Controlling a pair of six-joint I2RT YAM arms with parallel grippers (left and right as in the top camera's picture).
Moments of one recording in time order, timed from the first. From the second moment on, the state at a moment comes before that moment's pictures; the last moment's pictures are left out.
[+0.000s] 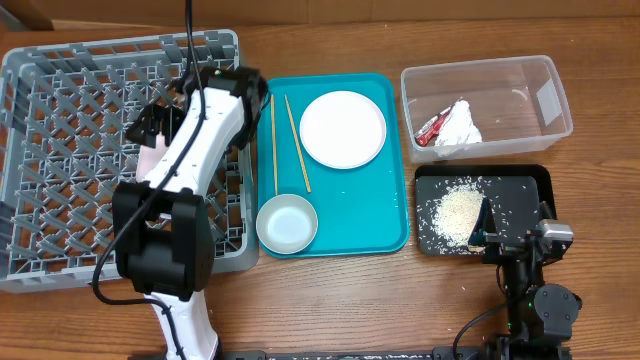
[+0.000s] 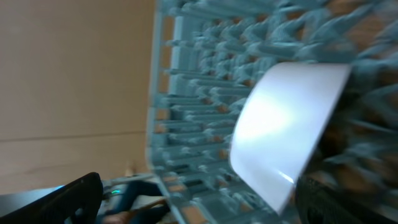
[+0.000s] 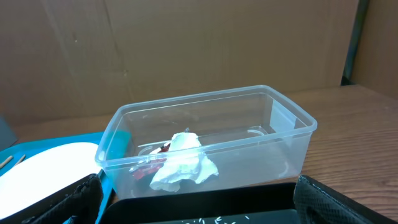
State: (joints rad) left arm -0.23 2.02 1.71 -1.47 -1.07 -0.51; right arm -0.10 0.02 0.02 -0.03 -0.05 0.10
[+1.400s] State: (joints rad) left arm -0.40 2.24 1.84 -1.15 -0.06 -0.65; right arm -0.10 0.02 0.02 -0.03 -0.05 0.10
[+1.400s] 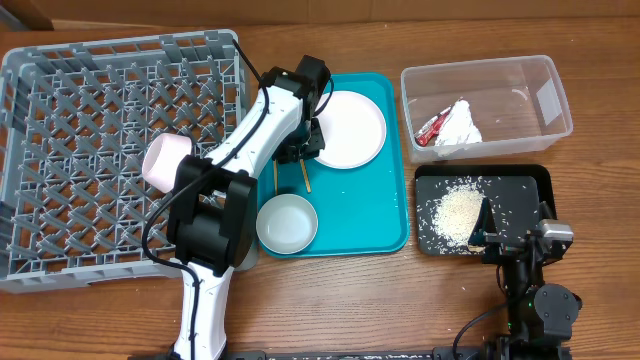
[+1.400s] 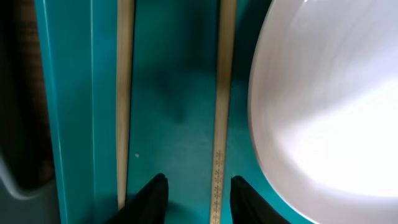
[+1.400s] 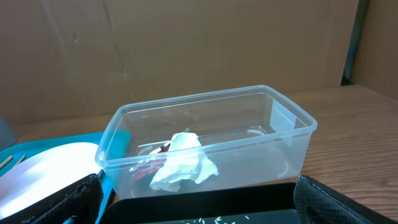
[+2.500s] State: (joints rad) left arm -0.25 2.10 1.95 -1.31 -0.06 -0.48; right arm -0.10 0.02 0.02 -0.04 -0.05 0.10
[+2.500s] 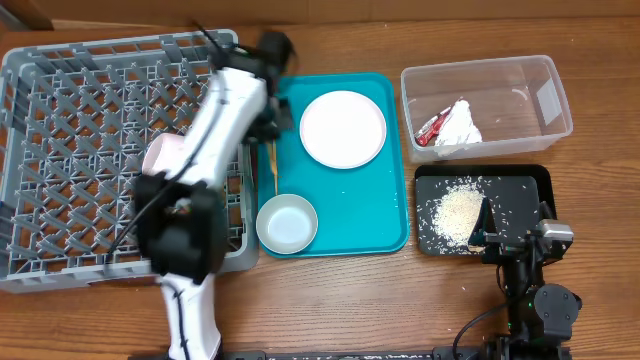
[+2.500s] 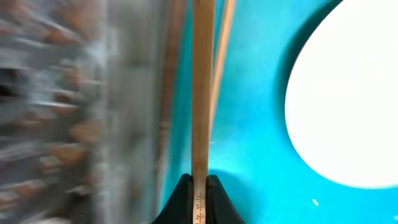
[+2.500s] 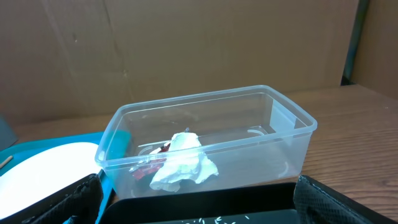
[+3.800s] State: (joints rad) left arm -0.34 2.20 2.00 -1.25 -0.10 -0.32; right arm -0.10 0.02 0.02 -0.03 -0.05 0.10
